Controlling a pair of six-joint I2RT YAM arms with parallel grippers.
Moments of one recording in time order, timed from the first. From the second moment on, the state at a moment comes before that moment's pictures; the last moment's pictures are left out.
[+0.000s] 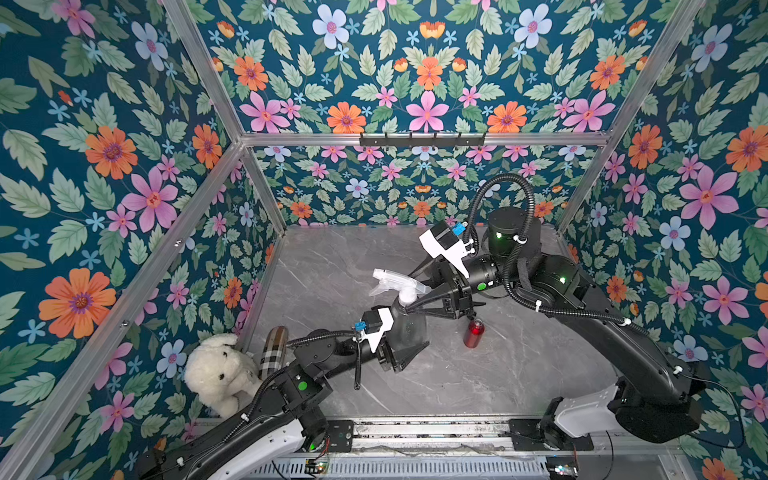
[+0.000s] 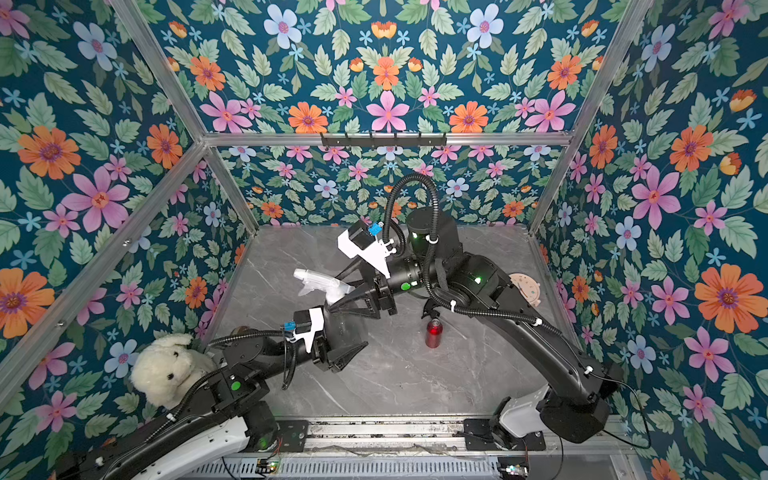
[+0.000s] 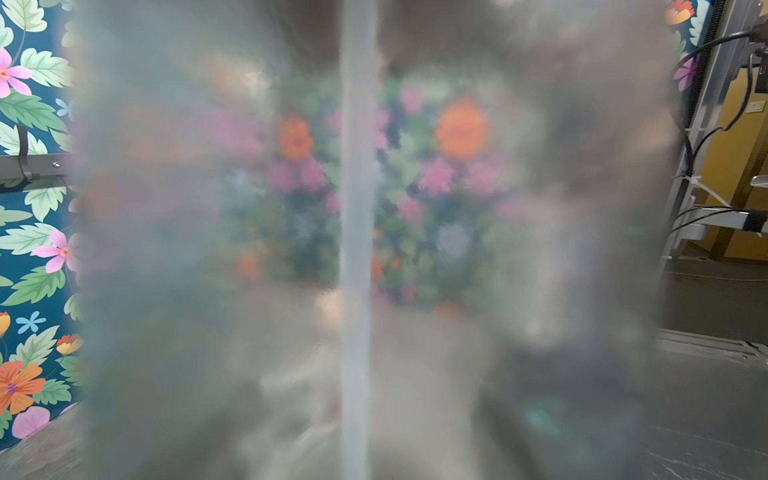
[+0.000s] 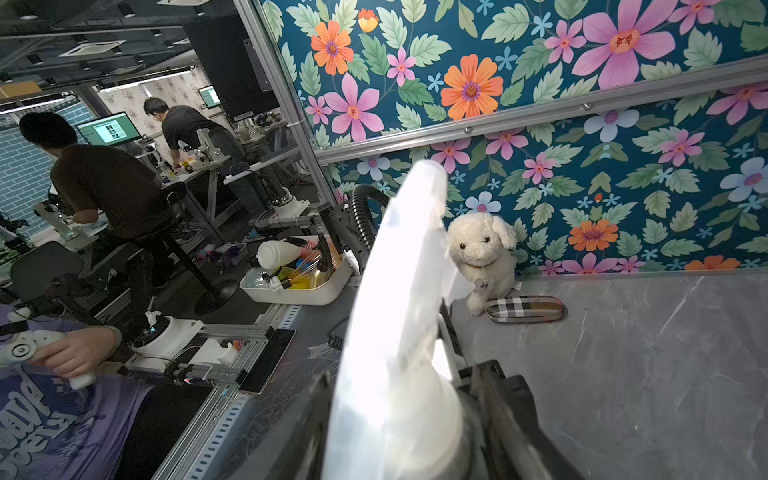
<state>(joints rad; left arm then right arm) -0.95 0.64 0.53 0.28 0.31 -0.03 0.86 1.42 1.79 -0.57 -0.94 0.05</state>
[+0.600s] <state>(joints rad) -0.95 0.67 0.53 0.29 0.12 -0.04 1.03 1.36 1.60 -0.33 -0.34 0.12</state>
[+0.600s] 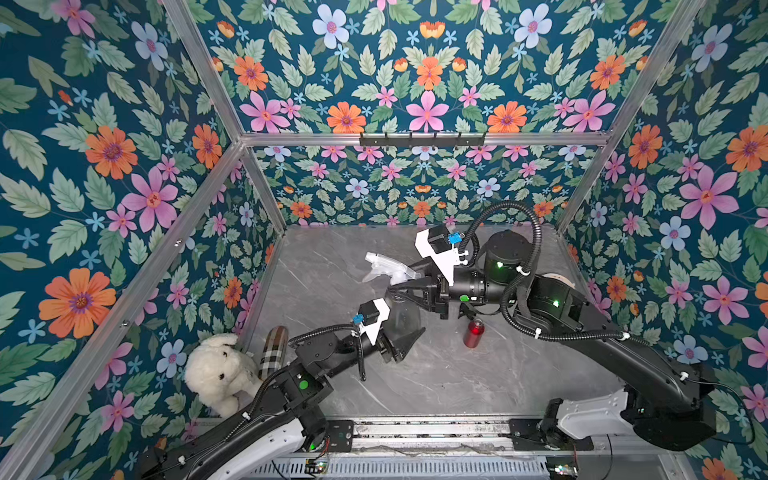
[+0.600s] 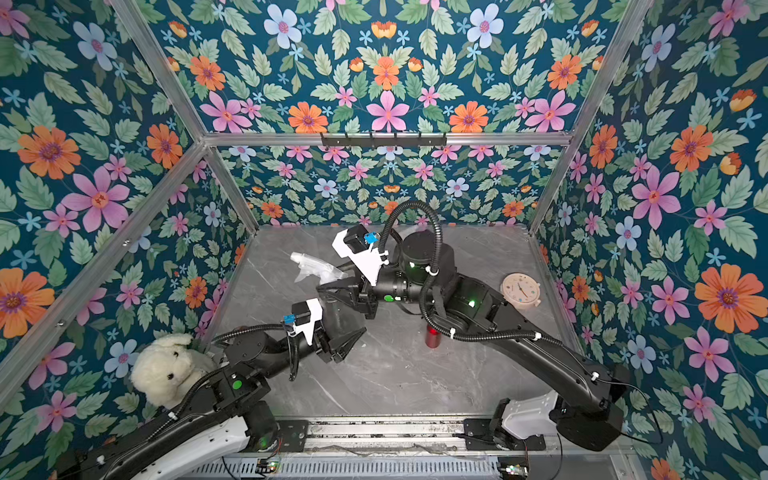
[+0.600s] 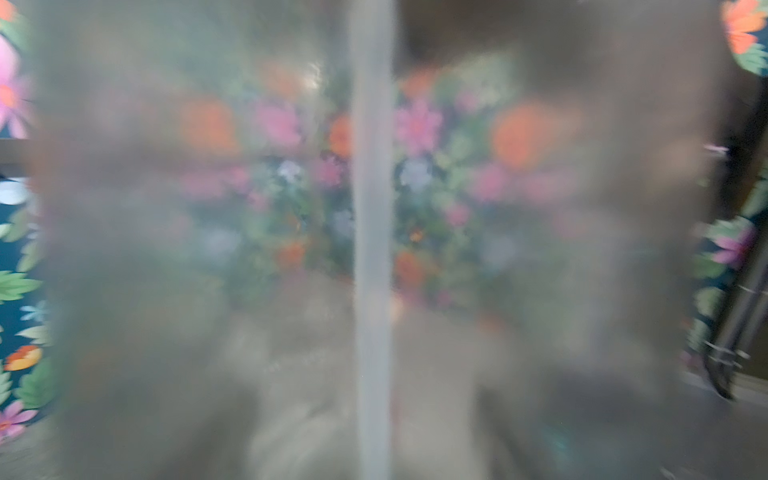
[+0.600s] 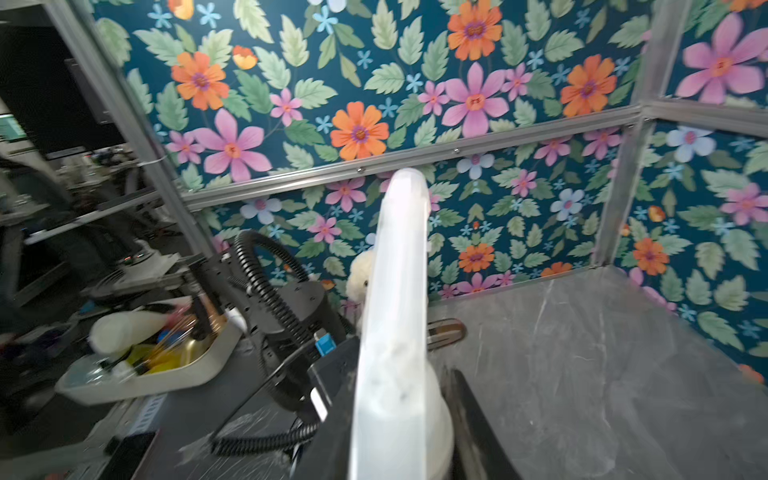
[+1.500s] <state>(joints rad) -0.95 0.68 0.53 0.32 -0.10 0.01 1.10 1.22 1.46 -0.33 0.04 0.20</state>
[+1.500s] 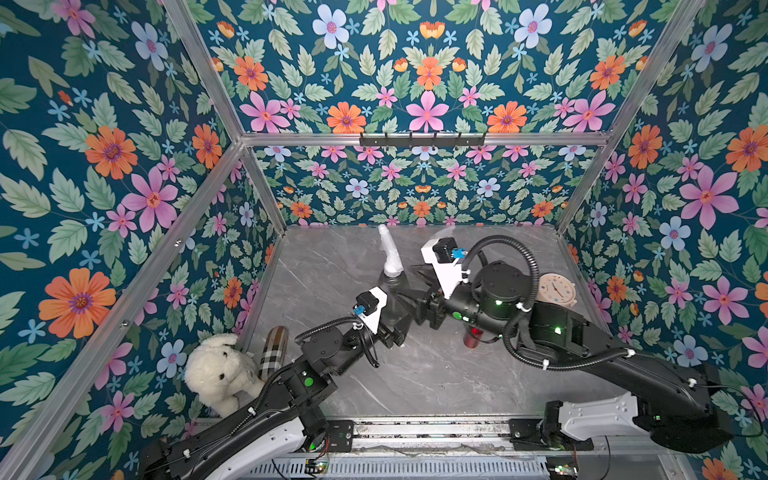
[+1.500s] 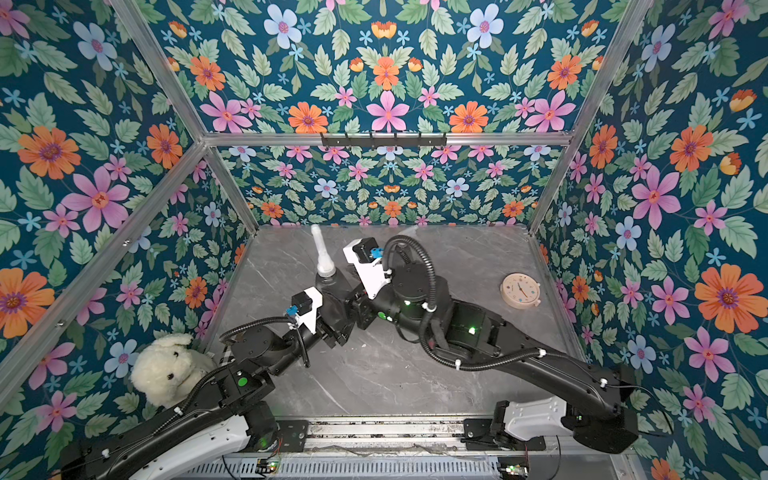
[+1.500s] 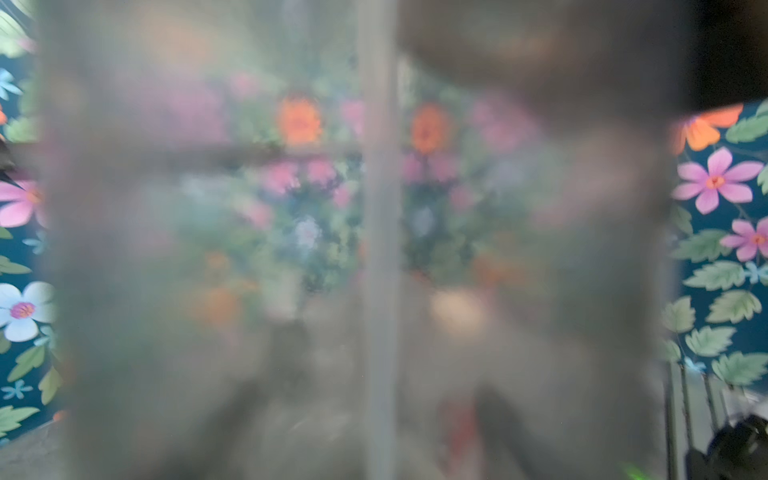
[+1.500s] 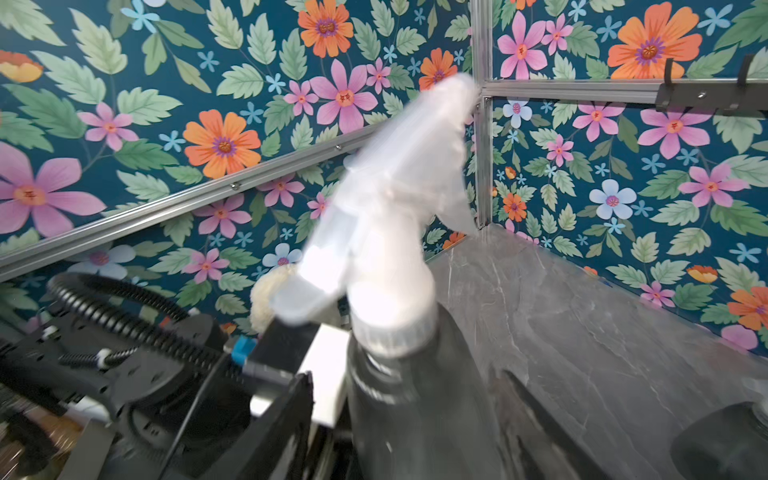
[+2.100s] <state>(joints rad) -0.95 0.66 0.53 0.31 0.20 0.00 0.75 1.29 1.58 -0.29 -0.95 0.24</state>
